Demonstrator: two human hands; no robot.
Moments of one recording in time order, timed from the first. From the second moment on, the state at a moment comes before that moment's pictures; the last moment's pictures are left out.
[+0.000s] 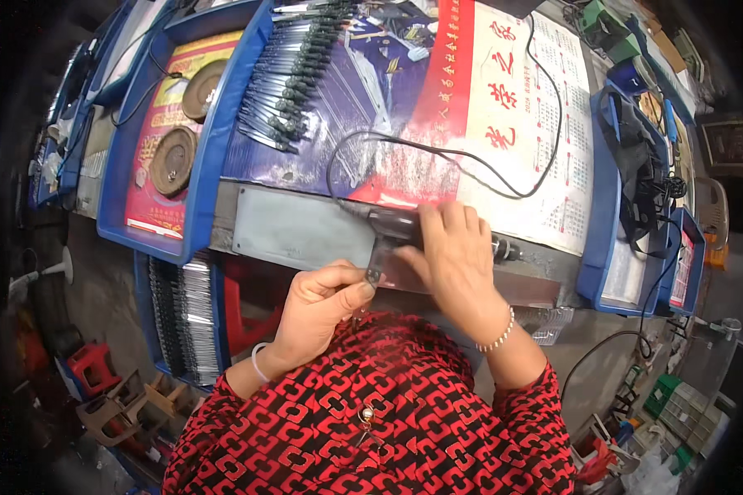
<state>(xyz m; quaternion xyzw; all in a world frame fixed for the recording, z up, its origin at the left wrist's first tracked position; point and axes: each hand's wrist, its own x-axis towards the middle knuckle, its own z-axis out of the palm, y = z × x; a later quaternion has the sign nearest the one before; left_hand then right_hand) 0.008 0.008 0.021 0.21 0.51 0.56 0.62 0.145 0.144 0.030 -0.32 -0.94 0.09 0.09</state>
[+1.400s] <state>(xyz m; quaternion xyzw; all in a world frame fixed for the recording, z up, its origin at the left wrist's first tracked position) -0.002 0.013 0.006 0.47 0.55 0.43 0.54 0.164 0.089 -0.004 -0.21 -0.61 0.76 0.03</state>
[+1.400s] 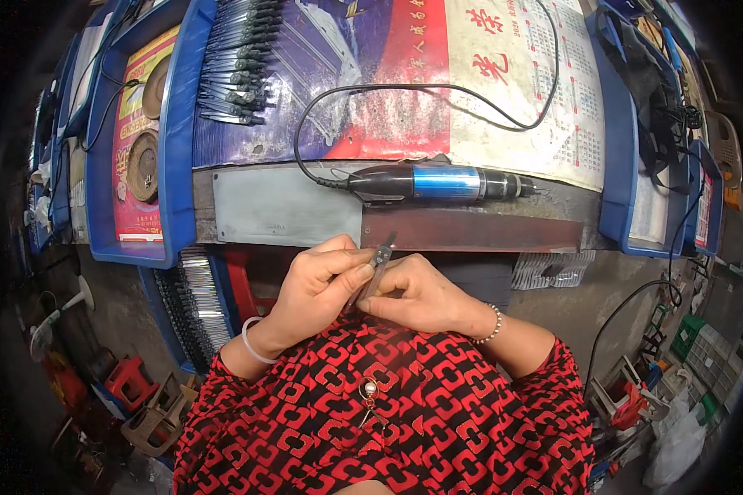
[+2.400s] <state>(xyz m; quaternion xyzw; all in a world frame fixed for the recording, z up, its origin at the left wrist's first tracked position) 0.006 0.007 0.020 0.50 0.52 0.47 0.51 0.167 0.096 0.029 -0.28 -0.59 0.72 0.24</state>
